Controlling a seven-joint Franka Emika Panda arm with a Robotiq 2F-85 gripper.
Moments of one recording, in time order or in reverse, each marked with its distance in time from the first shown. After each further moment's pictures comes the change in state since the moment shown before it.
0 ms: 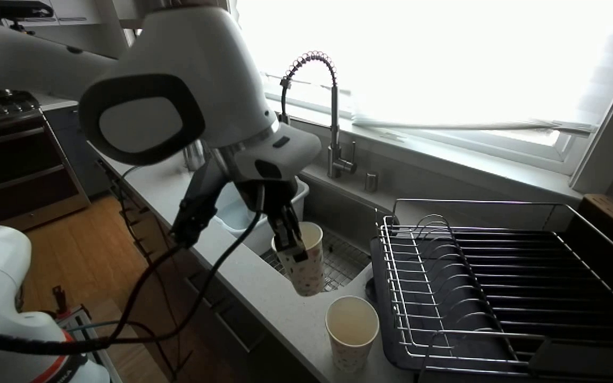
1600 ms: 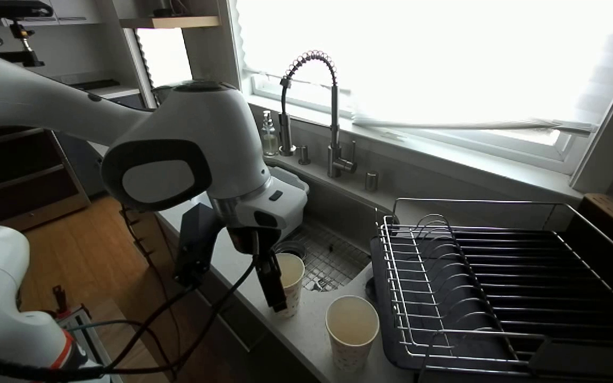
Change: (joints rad) arm 0.029 0.026 -0.015 -0.164 -0.064 0.046 -0.081
